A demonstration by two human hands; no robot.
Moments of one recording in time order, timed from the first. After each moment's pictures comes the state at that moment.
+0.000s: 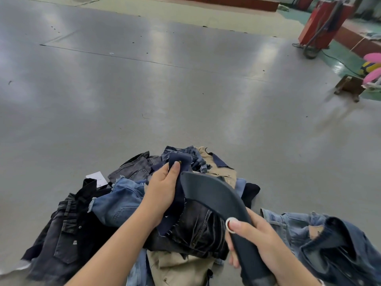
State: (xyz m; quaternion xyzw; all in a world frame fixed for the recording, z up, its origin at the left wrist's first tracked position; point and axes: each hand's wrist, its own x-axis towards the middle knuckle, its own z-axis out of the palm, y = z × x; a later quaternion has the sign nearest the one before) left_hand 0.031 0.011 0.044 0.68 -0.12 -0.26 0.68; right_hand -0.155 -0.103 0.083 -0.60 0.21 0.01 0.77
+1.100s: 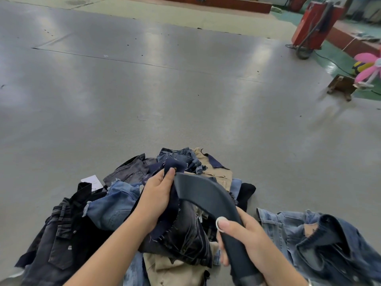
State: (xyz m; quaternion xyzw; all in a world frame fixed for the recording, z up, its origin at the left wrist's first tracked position) left_hand 0.025 0.012 0.040 0.68 -0.12 -0.28 0.67; right_hand -0.154 -0.100 0.080 -0.59 0.23 0.01 0.77
